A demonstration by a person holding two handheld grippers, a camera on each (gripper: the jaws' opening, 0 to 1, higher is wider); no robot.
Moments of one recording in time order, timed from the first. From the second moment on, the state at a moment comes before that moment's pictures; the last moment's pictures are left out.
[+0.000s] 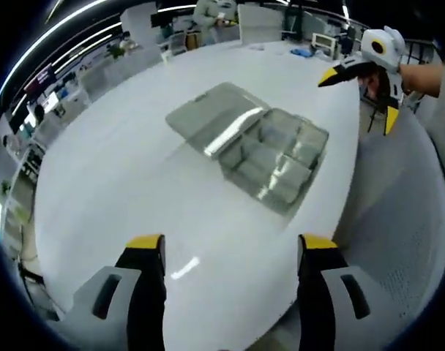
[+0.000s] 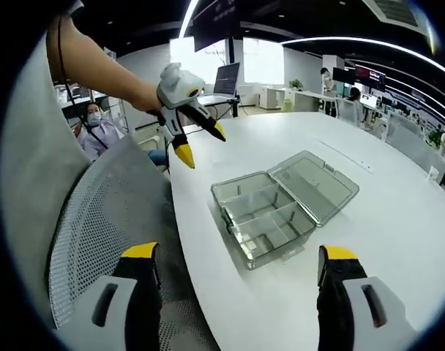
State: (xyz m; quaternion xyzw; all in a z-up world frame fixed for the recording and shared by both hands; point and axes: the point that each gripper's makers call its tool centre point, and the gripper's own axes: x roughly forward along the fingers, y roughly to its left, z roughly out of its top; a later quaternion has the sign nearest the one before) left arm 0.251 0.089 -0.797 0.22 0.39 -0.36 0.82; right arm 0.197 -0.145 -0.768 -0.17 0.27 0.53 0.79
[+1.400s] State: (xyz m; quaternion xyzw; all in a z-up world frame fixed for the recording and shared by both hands) left arm 0.283 0.126 -0.850 0.34 0.43 -0.43 0.72; right arm 0.193 -0.140 -0.778 -0.19 0.29 0.54 0.77
